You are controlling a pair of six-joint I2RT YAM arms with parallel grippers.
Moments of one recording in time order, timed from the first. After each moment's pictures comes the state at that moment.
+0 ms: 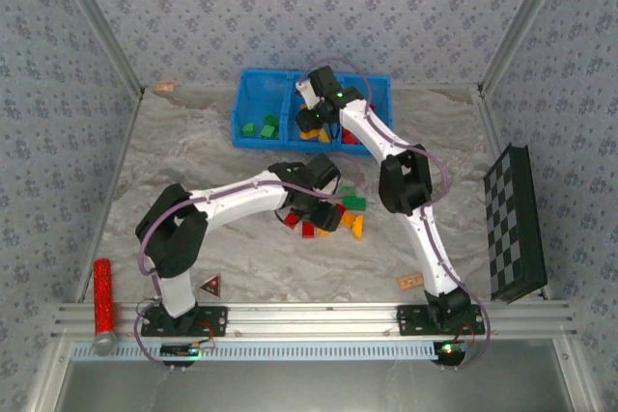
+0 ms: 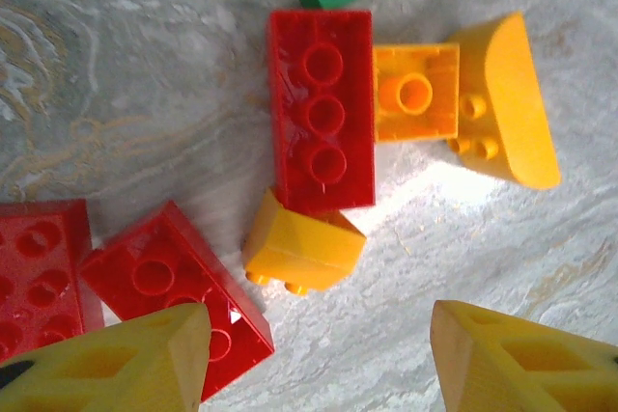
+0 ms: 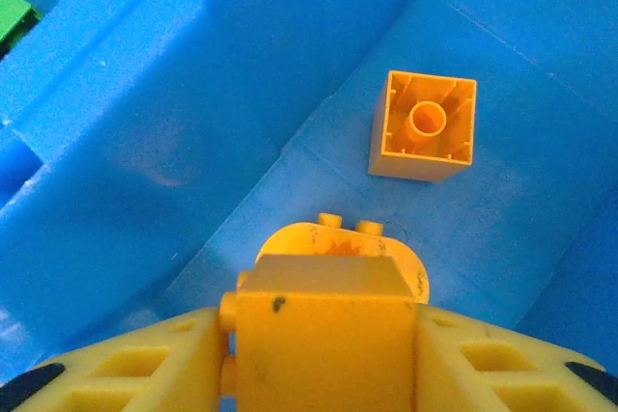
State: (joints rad) left arm -0.93 1.80 1.33 -0.74 0.13 -0.39; right arm 0.49 2.51 2.39 -0.79 -0.09 -0.10
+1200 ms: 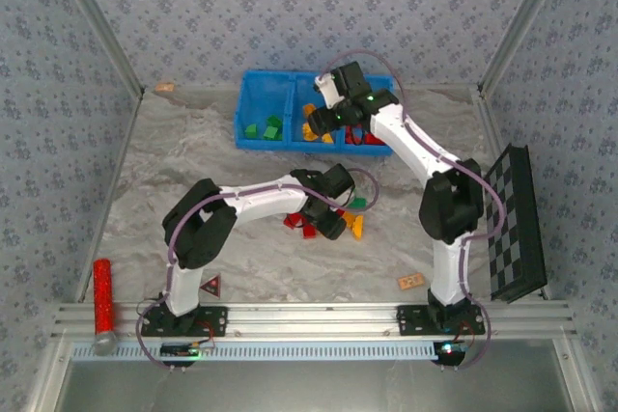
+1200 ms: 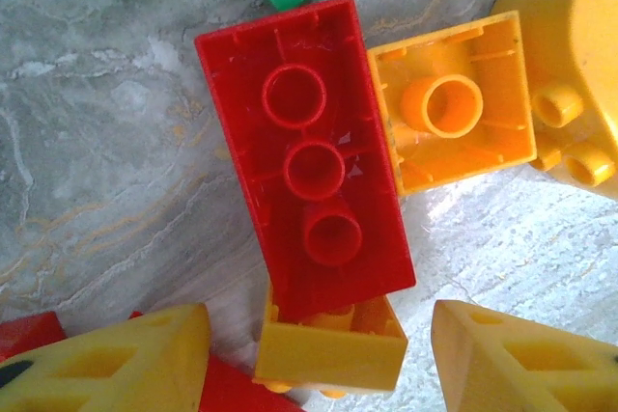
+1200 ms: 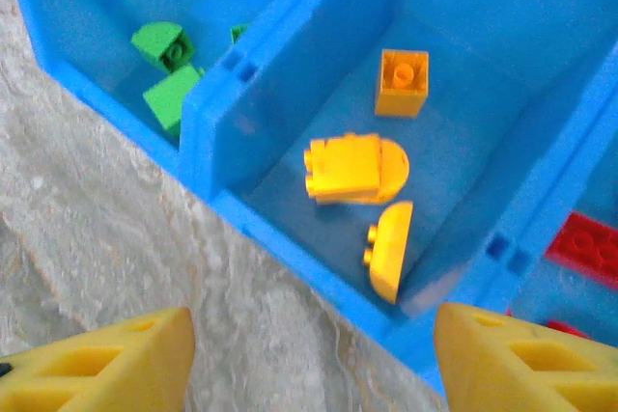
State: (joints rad) left arm -0.98 1.96 1.40 -0.72 0.02 -0.20; right arm 0.49 1.96 1.84 -0.71 -0.10 -0.06
